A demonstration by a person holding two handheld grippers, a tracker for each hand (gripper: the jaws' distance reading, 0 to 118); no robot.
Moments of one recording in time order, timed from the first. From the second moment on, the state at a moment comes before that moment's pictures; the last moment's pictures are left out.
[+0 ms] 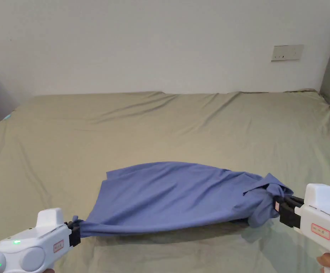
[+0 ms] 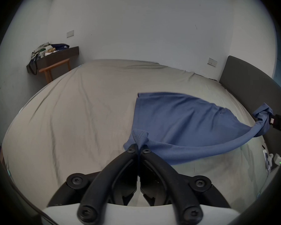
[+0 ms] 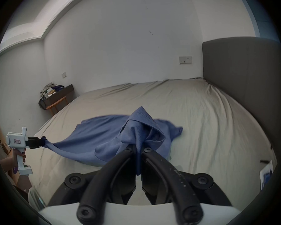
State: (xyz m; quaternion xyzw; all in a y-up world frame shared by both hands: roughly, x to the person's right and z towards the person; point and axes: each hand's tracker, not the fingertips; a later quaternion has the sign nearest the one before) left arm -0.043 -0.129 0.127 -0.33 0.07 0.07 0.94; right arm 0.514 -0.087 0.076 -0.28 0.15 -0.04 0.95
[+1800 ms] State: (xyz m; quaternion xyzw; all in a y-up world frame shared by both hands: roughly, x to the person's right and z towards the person) left arm 0.079 -0.032 0.279 -0.08 0.07 0.00 0.99; right arm 0.443 -0.019 0.265 -0.09 0.01 0.05 0.99
